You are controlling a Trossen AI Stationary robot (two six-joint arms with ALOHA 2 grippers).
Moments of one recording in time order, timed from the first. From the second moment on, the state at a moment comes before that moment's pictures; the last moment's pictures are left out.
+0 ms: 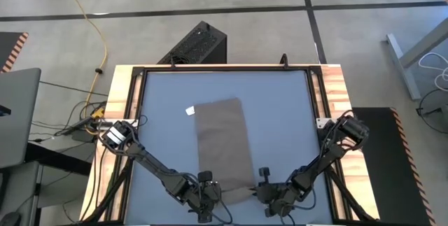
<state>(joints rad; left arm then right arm) -0.65 2.05 1.33 -0.28 -0.24 -0.66 0.83 1.90 0.89 0.15 0.57 0.47</state>
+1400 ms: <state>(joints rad) -0.73 1.92 1.33 -0.30 -0.43 -0.30 0.75 1.84 0.76 0.38 0.24 1.08</state>
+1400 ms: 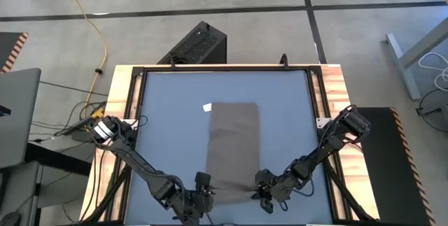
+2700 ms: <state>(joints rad) -0.62 2.01 1.33 -0.44 -0.01 -0.53 0.76 1.84 0.76 0.38 0.23 1.20</state>
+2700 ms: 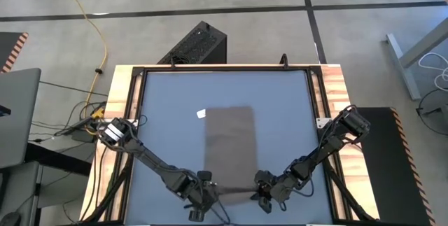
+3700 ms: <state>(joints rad) -0.55 2.03 1.34 -0.45 0.20 -0.75 0.75 1.84 0.76 0.32 0.12 1.54</state>
